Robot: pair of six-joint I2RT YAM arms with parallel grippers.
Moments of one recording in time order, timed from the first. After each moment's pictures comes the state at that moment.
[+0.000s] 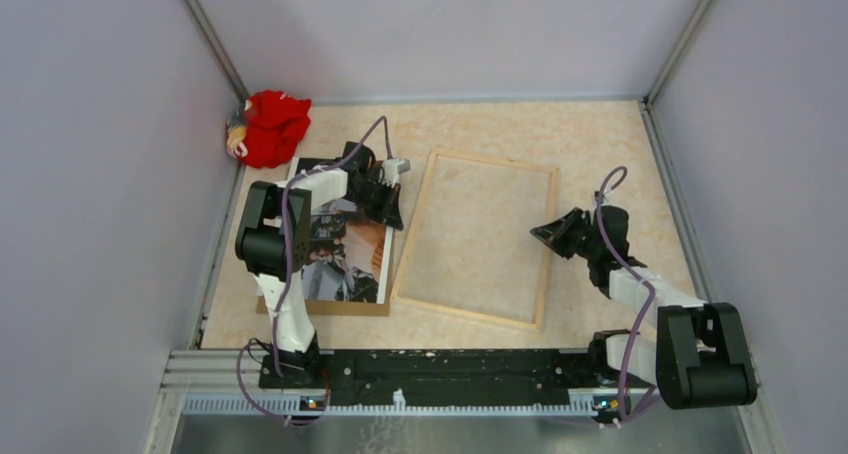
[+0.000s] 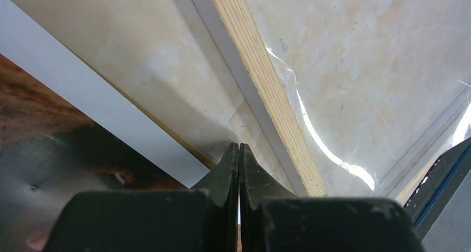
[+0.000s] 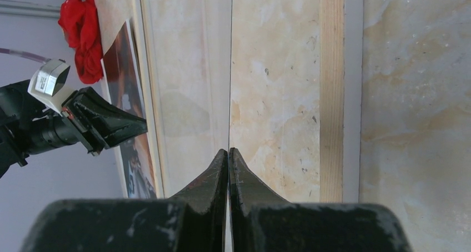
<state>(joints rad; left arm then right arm) -0.24 1.96 1.24 -0.49 0.68 0.23 0.06 1.16 0.32 0.31 -0.39 0.89</state>
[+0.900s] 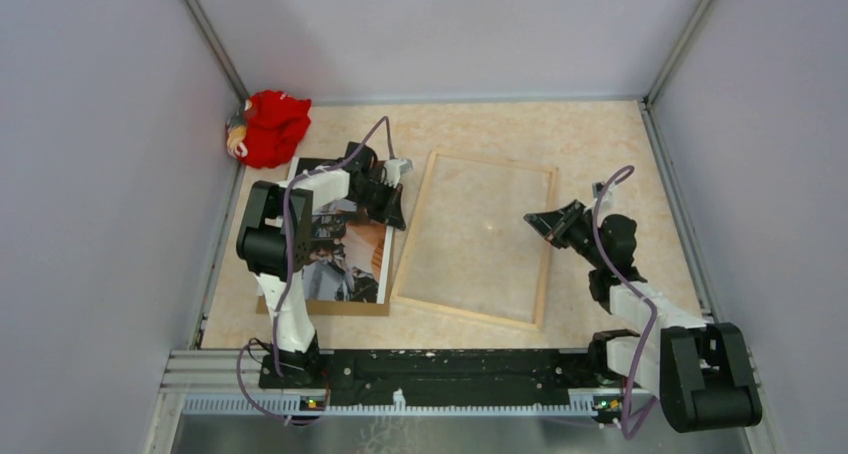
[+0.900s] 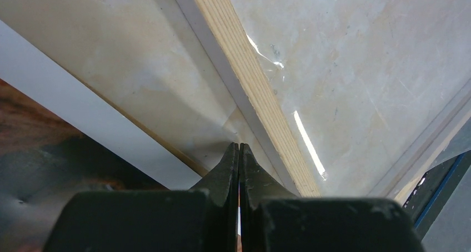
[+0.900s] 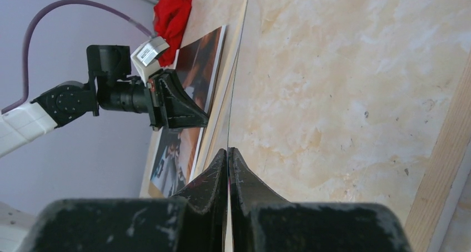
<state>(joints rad) -0.25 1.96 1.24 -0.48 0.68 0.23 0.09 1.06 0.23 0.66 -0.50 0.89</state>
